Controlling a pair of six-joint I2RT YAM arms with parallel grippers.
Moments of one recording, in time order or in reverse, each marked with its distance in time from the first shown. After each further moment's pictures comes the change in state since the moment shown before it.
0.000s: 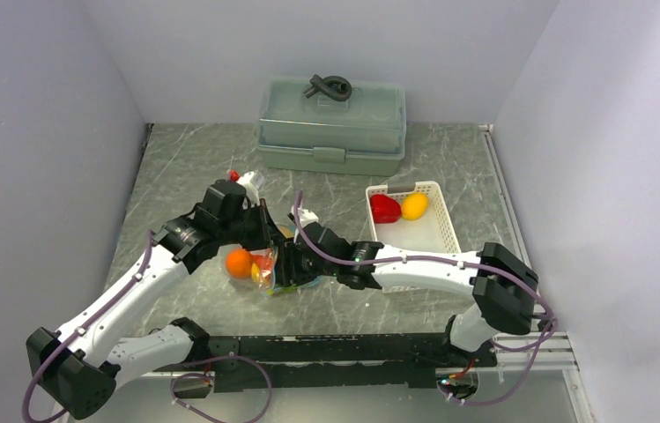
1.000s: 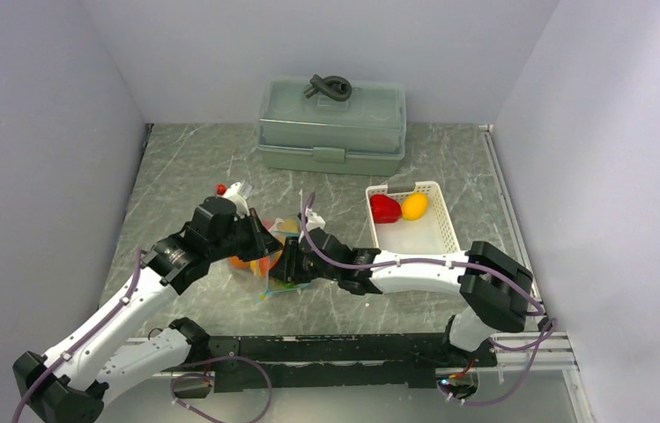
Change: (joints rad) left arm -0.026 -0.148 -0.126 0.057 -0.044 -0.110; right arm -0.013 0.038 -0.093 0.209 0.061 0.156
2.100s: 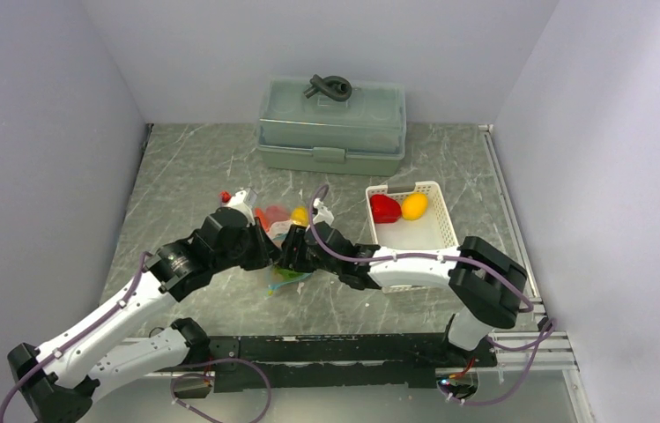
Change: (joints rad) left arm -0.143 -0.020 -0.005 -0.052 -0.182 -0.049; right arm -0.060 0.048 -0.021 0.111 0.053 0.097
